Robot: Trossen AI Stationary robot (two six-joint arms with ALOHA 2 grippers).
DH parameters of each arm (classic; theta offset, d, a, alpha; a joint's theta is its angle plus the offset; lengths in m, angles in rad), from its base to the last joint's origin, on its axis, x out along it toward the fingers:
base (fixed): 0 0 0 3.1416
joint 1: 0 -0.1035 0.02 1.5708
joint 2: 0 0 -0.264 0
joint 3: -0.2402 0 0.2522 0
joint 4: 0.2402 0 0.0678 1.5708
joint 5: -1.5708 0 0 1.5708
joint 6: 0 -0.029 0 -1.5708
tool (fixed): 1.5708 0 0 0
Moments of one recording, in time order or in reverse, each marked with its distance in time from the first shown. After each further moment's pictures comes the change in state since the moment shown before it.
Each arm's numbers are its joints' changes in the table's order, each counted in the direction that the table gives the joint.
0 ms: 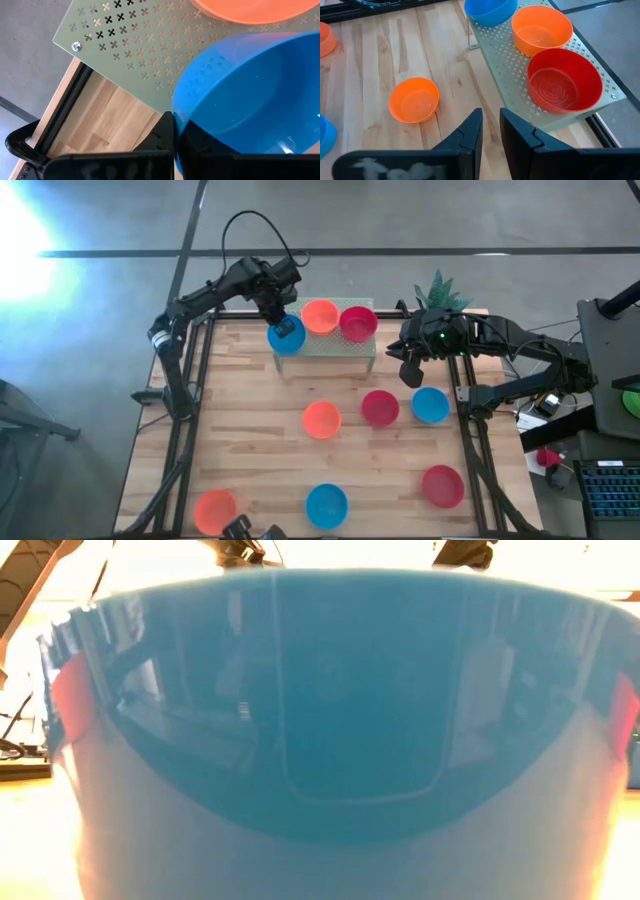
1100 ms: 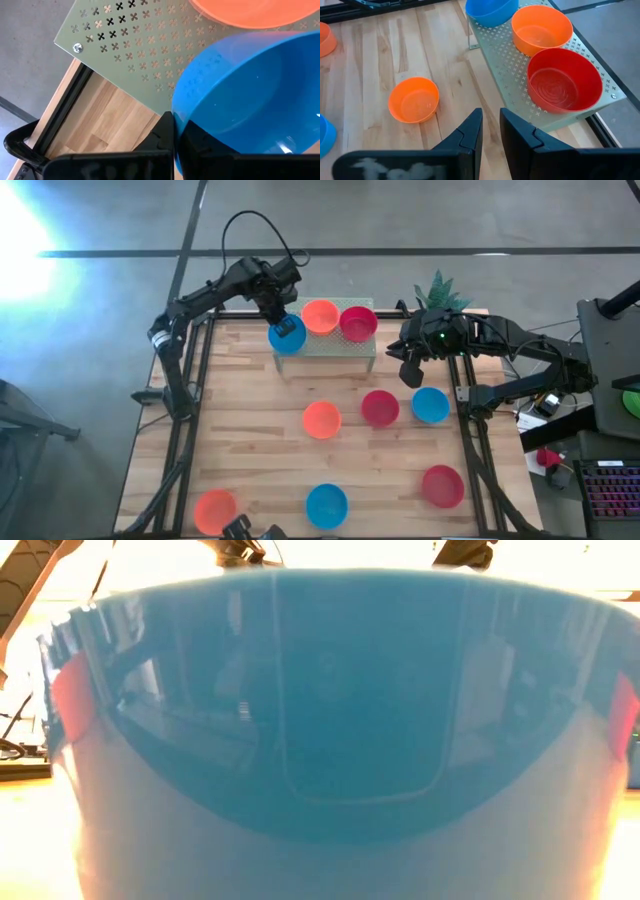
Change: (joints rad) left arm 0.000 0.000 0.000 -0.008 0.000 0.012; right arm 0.000 0.000 0.000 0.000 0.000 -0.001
